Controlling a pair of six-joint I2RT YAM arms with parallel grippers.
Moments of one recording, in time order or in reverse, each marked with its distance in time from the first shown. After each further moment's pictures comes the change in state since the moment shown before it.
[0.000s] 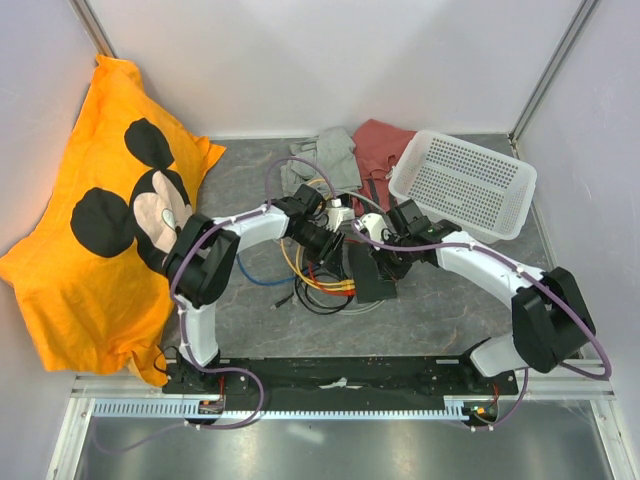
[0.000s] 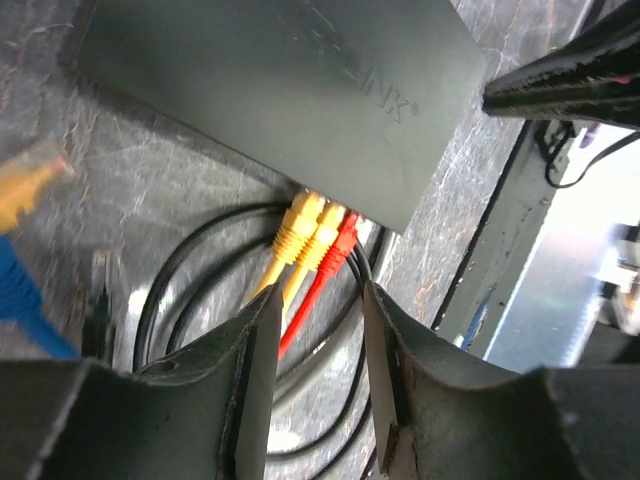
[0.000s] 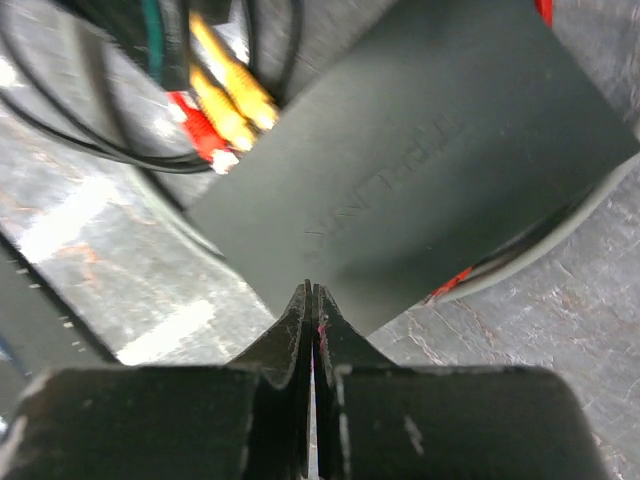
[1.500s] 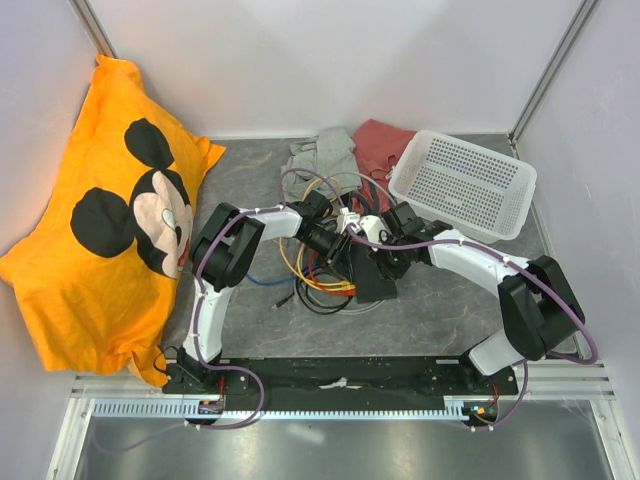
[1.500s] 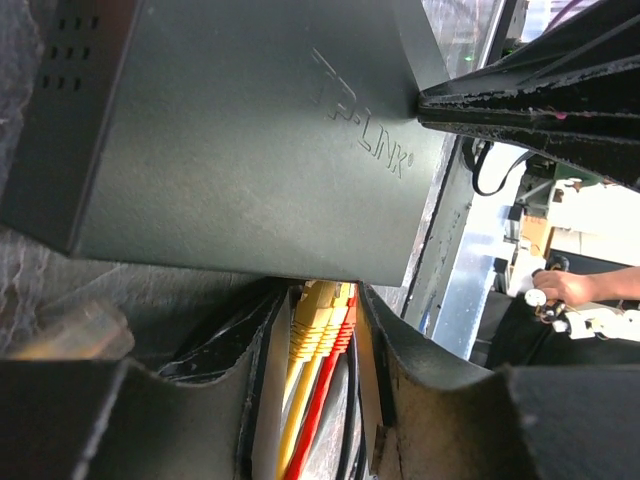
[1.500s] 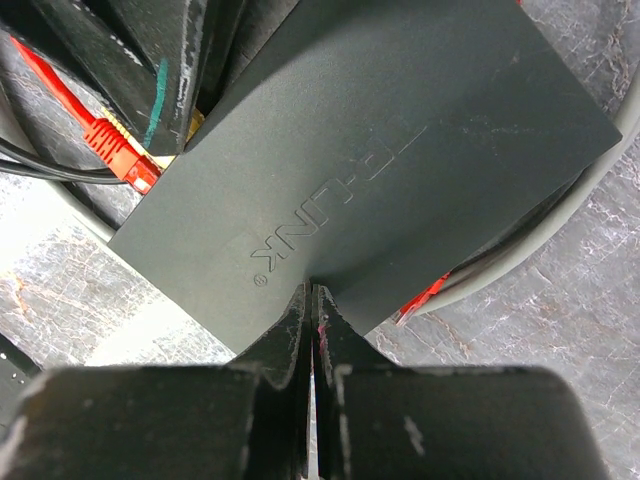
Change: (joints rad) left arm 0.003 0.246 0.100 0.059 0.251 -0.072; right arm 0.000 0.093 -0.017 0.062 0.097 -0.012
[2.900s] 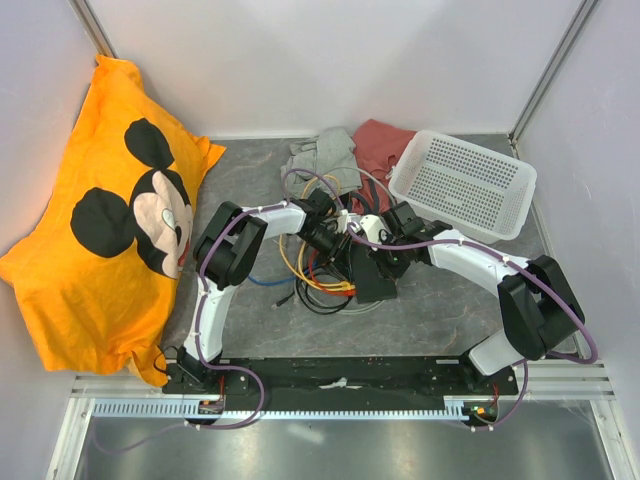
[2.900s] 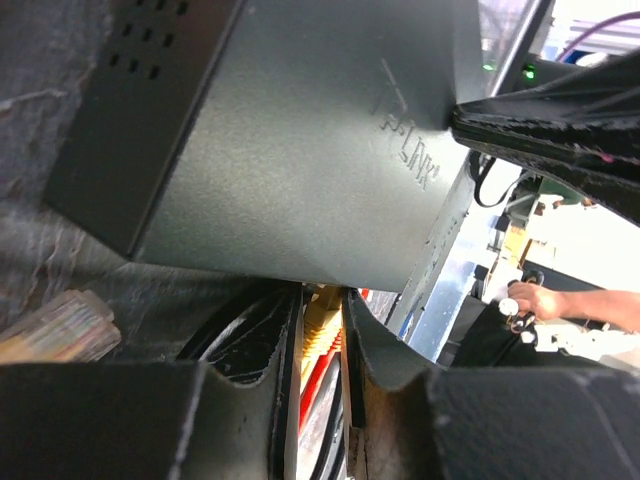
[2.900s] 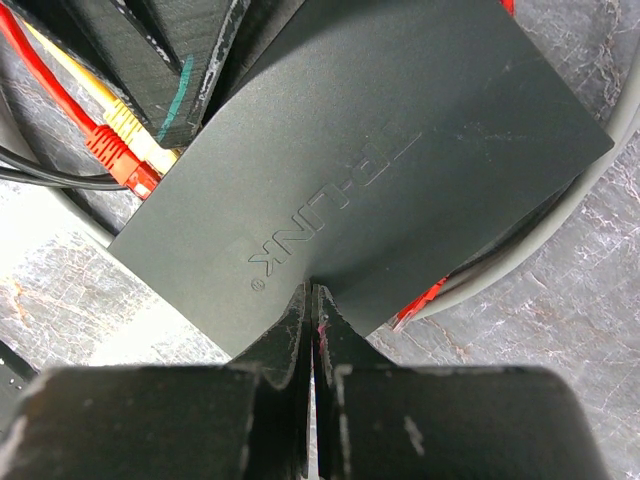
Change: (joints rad) left arm -0.007 0.042 0.082 -0.128 -0.071 -0.052; right arm 0.000 0.002 0.000 0.012 0.002 0.000
